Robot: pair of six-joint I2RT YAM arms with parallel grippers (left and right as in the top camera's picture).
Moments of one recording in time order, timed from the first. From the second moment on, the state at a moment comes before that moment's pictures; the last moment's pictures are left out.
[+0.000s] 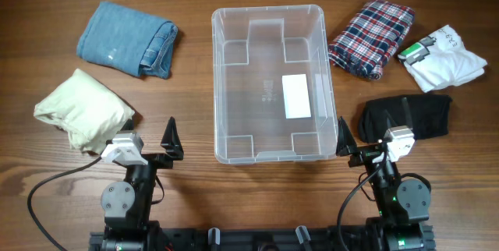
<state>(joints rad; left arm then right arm) -0.04 0.01 0.01 -0.07 0.03 -0.27 0.09 0.02 0.01 0.00 -0.09 0.10</state>
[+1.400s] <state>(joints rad) -0.04 0.01 0.01 -0.07 0.03 -0.29 0.09 0.02 0.01 0.00 -0.09 0.12</state>
